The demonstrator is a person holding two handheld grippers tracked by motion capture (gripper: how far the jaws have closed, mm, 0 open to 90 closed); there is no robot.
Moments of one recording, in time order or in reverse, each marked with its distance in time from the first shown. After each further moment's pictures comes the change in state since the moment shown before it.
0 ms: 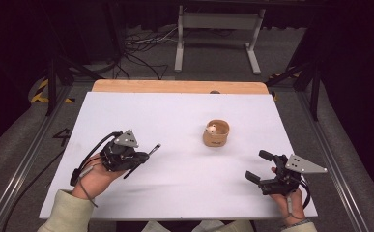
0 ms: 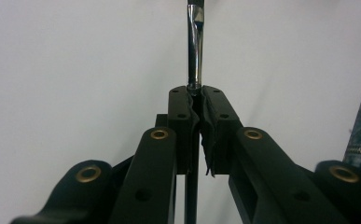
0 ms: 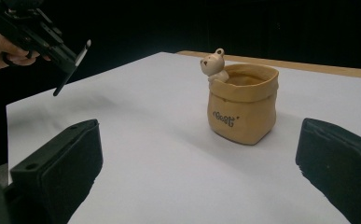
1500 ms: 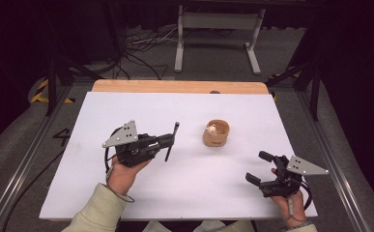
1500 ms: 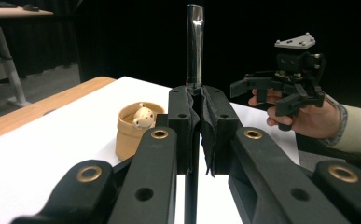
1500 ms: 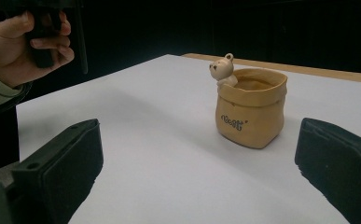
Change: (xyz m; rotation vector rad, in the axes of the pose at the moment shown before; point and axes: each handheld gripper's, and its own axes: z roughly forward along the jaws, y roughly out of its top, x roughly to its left) left arm -0.017 0.025 0.018 -0.665 -0.160 0.013; right arm 0.006 0.003 -0.003 -0.012 0.018 -0.008
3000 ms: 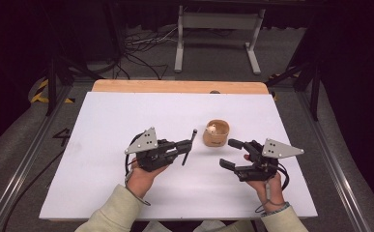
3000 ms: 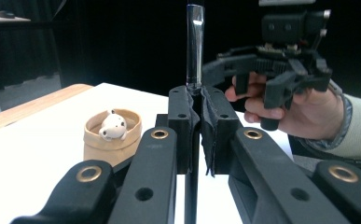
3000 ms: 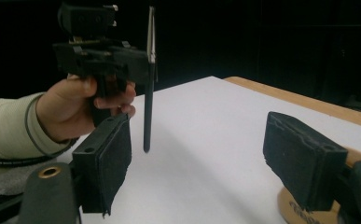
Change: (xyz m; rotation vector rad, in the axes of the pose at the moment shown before) left arm -0.011 -0.020 0.042 -0.035 -0.059 0.014; right arm 0.028 0.054 0.064 -0.023 0.183 -0.080
